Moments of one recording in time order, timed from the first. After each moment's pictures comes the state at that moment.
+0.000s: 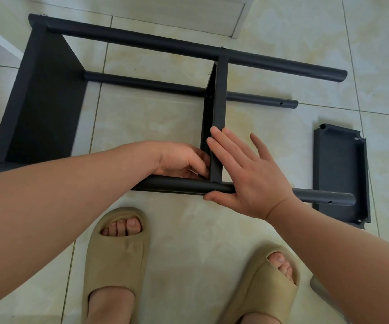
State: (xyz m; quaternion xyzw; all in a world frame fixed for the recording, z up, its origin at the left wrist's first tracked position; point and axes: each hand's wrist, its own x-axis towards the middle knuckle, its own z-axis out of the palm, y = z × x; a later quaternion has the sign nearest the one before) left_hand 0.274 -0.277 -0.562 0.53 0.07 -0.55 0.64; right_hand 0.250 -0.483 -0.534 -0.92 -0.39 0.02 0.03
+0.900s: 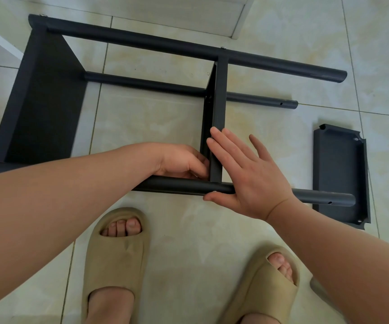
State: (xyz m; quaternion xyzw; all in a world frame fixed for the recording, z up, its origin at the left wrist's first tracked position) left_hand 0.272 -0.277 -0.566 0.57 0.06 -0.54 0.61; right_hand 0.250 -0.483 -0.534 -0.92 -0.39 0.02 0.03
